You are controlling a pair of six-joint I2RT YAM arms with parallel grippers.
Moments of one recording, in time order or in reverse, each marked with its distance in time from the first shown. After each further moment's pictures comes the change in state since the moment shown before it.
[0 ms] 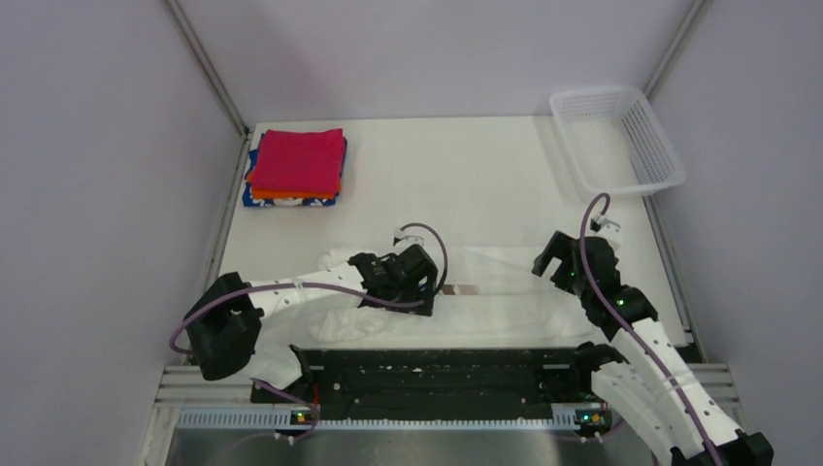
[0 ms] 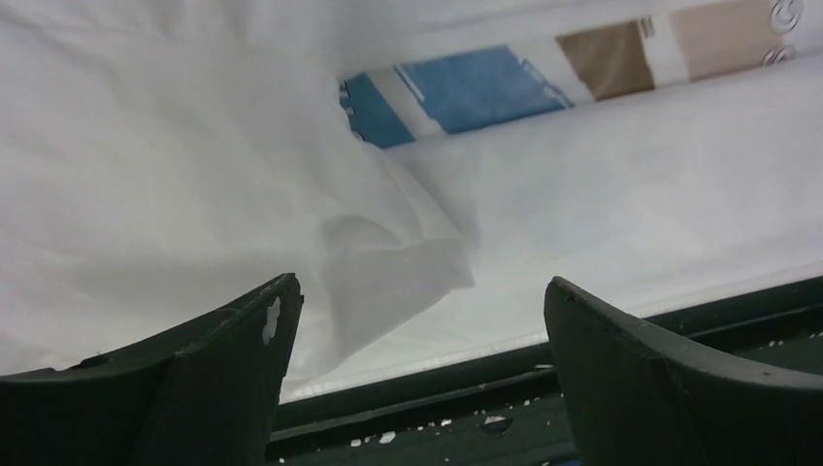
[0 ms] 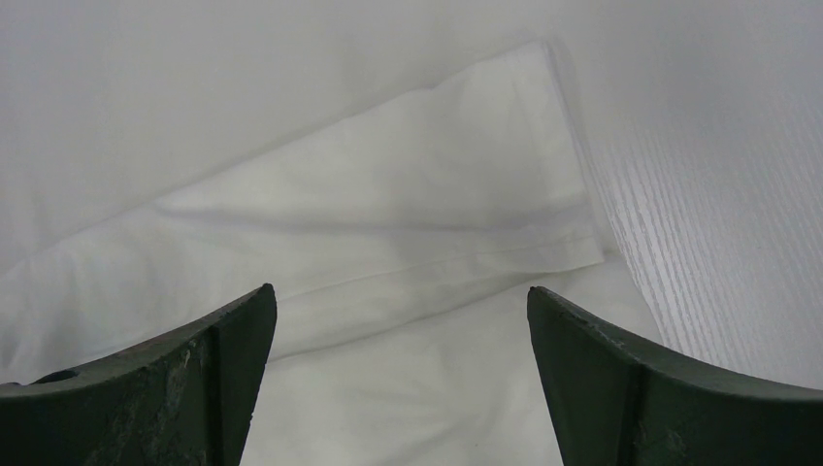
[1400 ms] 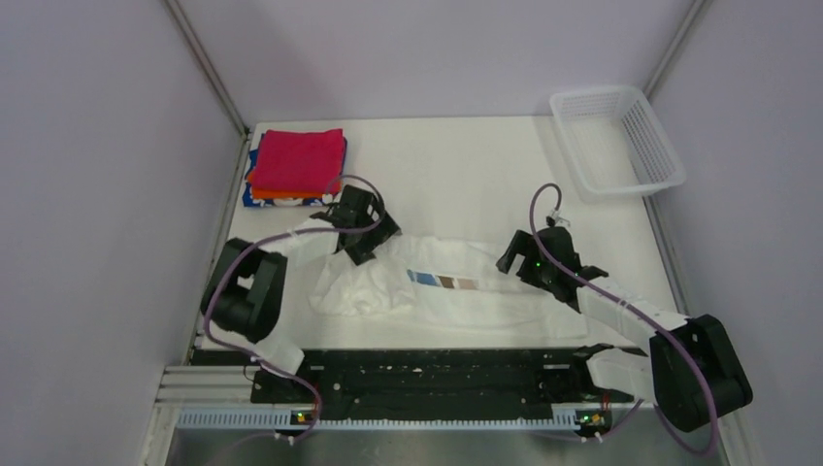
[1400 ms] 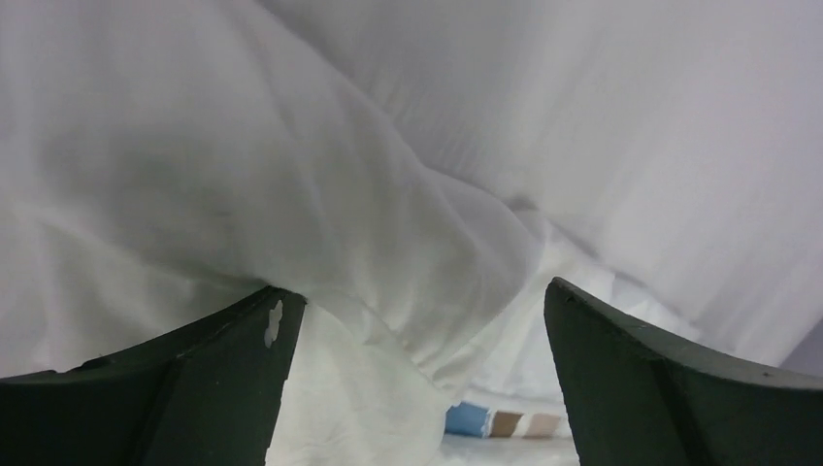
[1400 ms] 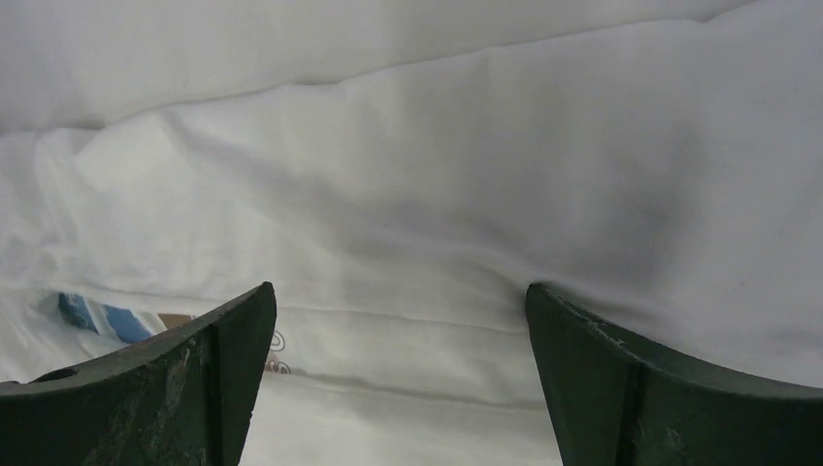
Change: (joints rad) left arm 0.580 0.134 -0.090 0.354 0.249 -0.235; right arm 0.064 0.501 -0.068 0.455 -0.209 0.071
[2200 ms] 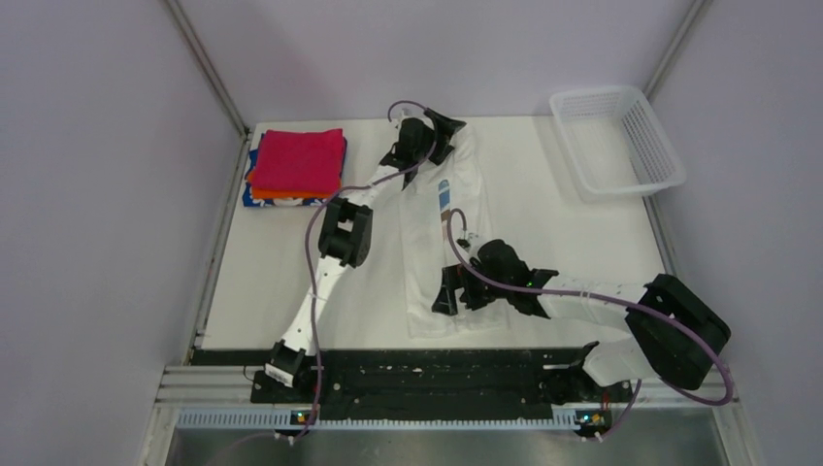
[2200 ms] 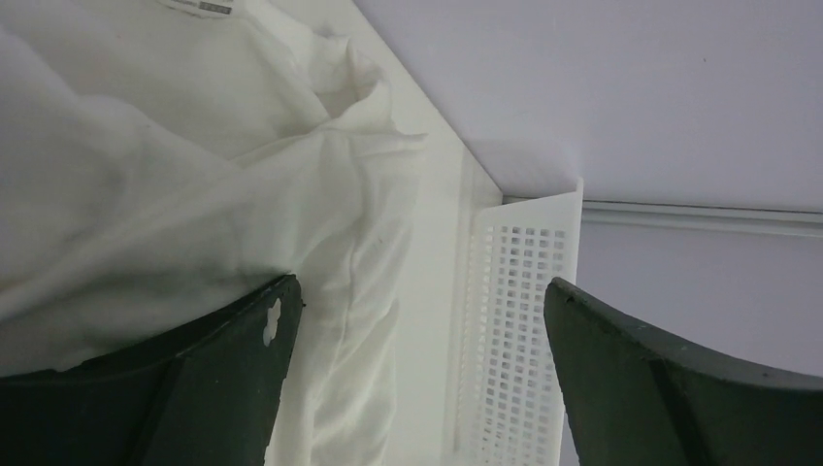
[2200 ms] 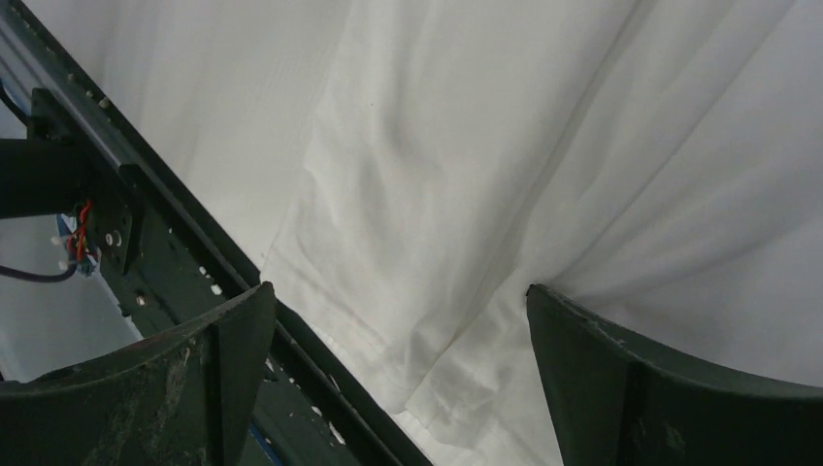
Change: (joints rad) left arm 0.006 1.311 1.672 0.410 0.180 -0.313; right arm 0.429 0.195 0.072 0.209 -0.330 -0.136
